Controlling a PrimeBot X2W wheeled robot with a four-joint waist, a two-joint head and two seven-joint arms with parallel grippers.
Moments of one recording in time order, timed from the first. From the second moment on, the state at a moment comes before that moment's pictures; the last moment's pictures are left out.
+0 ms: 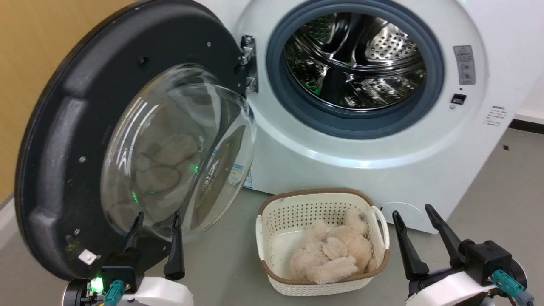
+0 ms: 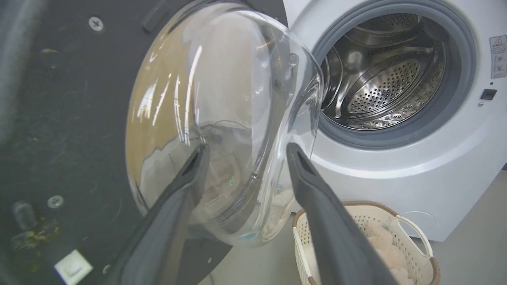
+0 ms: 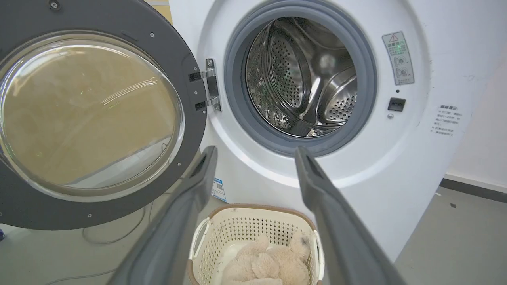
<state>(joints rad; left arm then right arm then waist) 0.04 0.05 -0.01 0.00 -0.04 0.03 -0.13 0.02 -0.08 0.08 0.02 0.14 0.13 -0.13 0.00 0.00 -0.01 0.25</state>
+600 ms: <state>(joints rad) 0.06 0.05 0.00 -0.03 -0.05 0.05 -0.16 0.02 -0.09 0.12 0.03 0.19 0.13 -0.16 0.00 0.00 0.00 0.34</state>
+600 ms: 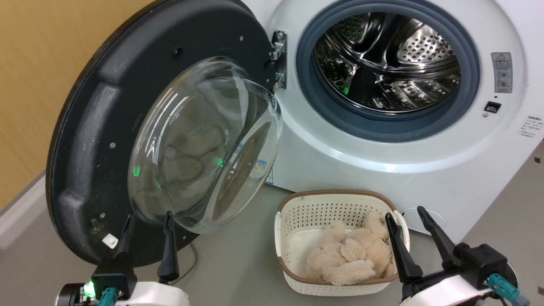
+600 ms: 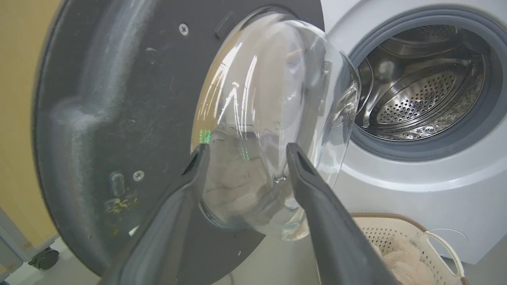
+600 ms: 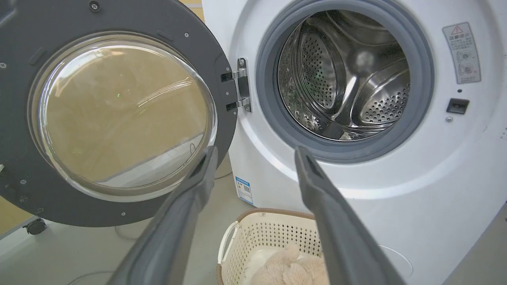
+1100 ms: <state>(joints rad) 0.08 0.05 0.01 -0.04 -0.05 0.05 -0.19 0.01 -0.10 0.16 0.05 0.22 0.13 -0.20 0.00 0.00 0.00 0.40</state>
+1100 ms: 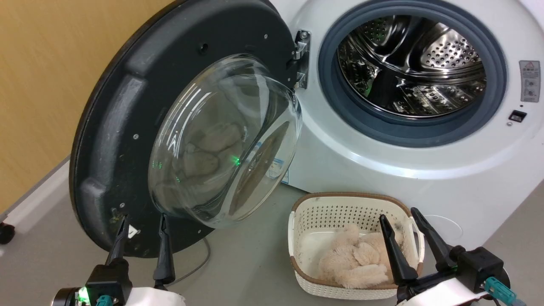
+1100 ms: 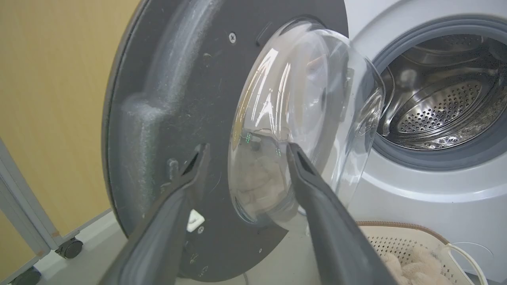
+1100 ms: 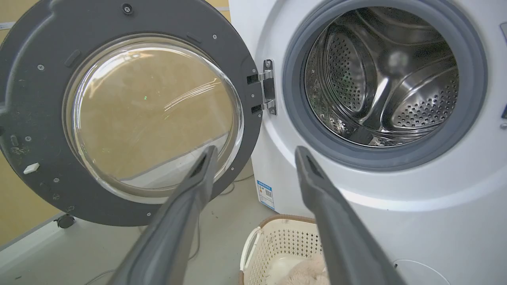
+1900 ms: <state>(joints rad) 0.09 0.05 0.03 -0.07 -0.06 0.06 -0.24 0.01 -0.11 0.18 0.06 0.28 0.13 -0.24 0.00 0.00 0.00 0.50</state>
